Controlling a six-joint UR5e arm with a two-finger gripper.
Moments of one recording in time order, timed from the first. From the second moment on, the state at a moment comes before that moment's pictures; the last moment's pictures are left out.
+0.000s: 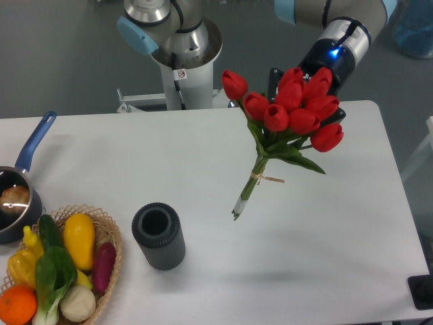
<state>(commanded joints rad) 2.91 -1.71 -1.76 -0.97 0.12 1.16</state>
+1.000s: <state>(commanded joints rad) 2.95 -1.70 -1.74 -0.97 0.19 1.20</state>
